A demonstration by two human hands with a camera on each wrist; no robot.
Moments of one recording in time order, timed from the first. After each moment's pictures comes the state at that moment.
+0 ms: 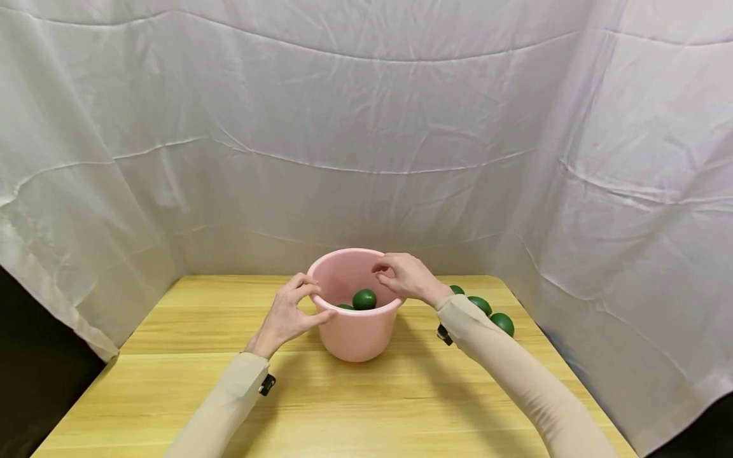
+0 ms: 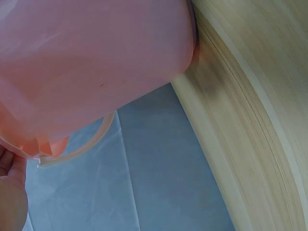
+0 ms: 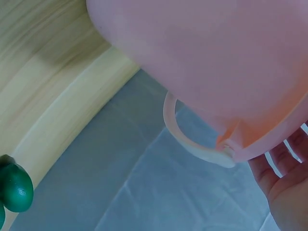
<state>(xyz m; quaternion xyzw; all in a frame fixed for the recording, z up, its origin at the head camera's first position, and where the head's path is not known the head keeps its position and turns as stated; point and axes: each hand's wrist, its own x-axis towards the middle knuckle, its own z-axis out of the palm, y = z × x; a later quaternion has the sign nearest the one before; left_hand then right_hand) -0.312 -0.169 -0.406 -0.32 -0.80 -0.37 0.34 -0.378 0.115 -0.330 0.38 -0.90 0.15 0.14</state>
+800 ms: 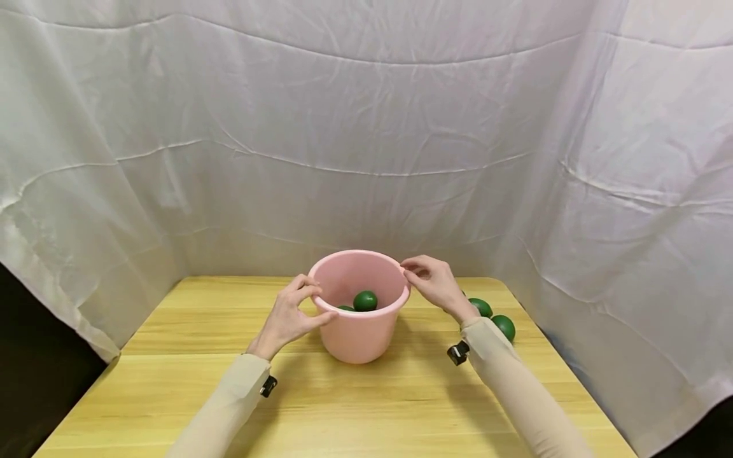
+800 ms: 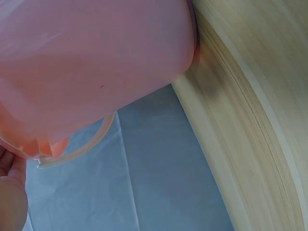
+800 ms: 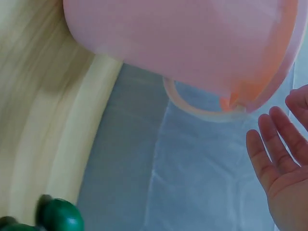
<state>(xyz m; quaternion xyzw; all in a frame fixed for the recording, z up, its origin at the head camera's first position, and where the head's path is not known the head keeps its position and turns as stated) -0.311 -0.168 -0.406 -0.32 -0.80 -0.37 0.35 -0.366 0.162 -0.351 0.30 -0.85 0.38 0.20</state>
